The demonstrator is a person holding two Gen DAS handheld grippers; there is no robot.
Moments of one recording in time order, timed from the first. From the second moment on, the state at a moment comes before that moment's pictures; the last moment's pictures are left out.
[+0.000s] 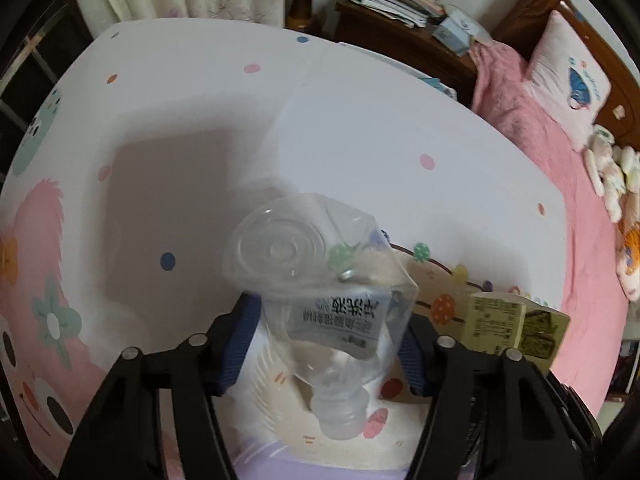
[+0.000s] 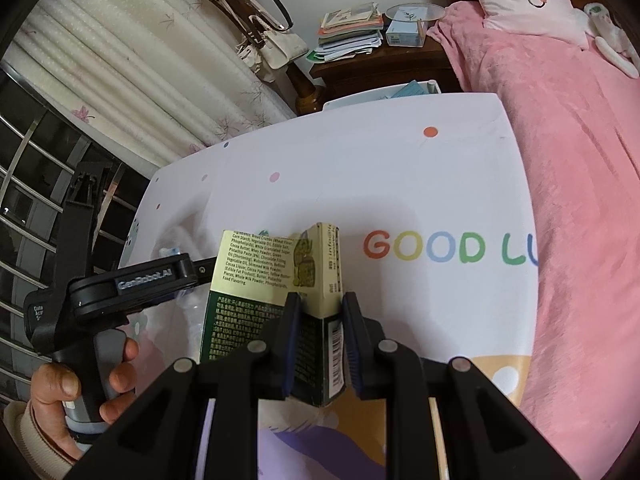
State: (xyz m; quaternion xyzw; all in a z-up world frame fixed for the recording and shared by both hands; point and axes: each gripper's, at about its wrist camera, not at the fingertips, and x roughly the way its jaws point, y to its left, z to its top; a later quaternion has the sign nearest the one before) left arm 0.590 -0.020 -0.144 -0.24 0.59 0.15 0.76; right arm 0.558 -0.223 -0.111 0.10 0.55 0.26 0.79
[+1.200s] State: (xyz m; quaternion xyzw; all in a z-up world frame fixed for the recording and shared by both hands) left arm 0.224 0.003 -0.015 -0.07 0.53 -0.14 0.83; right arm 0.224 -0.172 -0.042 0.14 0.51 0.19 0.83
